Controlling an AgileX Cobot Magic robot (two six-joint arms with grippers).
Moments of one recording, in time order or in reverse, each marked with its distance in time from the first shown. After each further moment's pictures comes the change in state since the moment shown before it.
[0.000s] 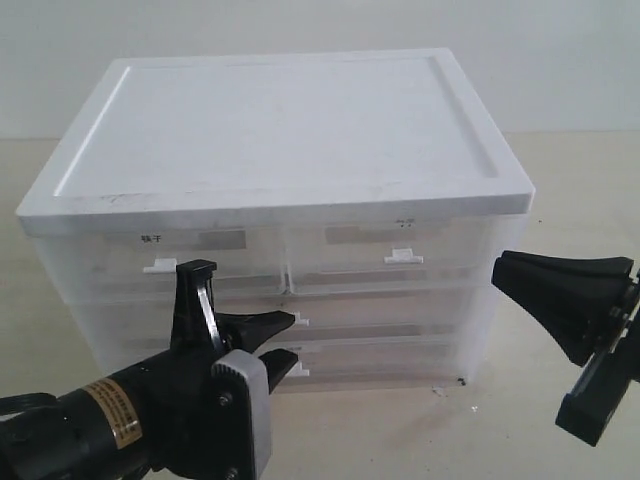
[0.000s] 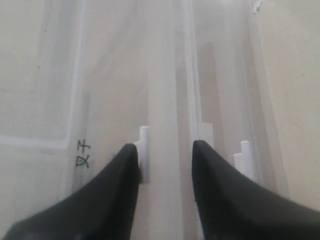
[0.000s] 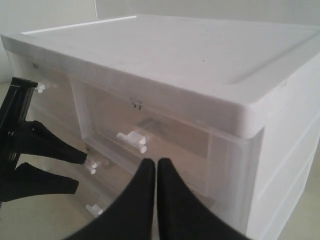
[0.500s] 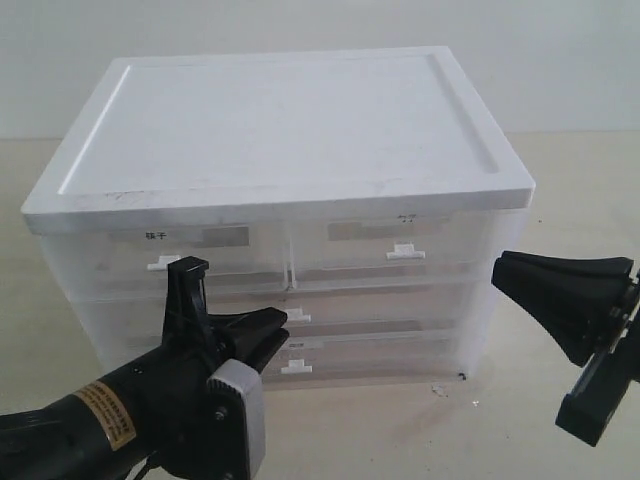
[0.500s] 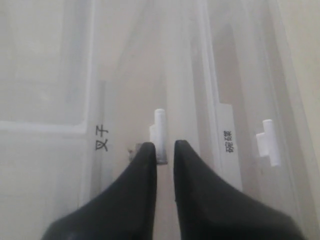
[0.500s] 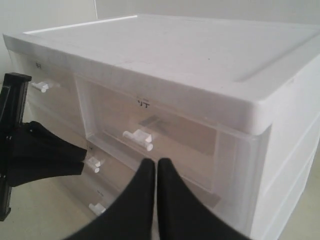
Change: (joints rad) left arm 0.000 0.046 0.020 -0.049 -0.139 0.110; right arm 0.000 0.000 0.000 0.000 0.000 0.000
